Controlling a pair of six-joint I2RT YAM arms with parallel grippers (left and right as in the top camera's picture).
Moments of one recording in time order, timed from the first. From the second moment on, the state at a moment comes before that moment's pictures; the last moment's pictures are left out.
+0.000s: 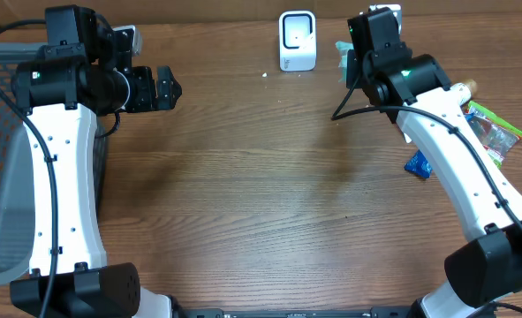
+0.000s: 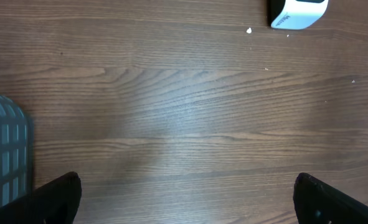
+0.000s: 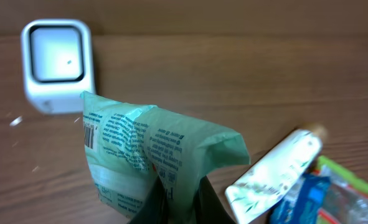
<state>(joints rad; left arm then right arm) 0.11 1.67 1.88 -1.29 0.24 0.00 0.36 1.78 1.71 -0.80 0.45 0.27</state>
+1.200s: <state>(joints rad) 0.11 1.67 1.88 -1.29 0.24 0.00 0.40 2.14 1.71 0.43 0.48 -1.20</state>
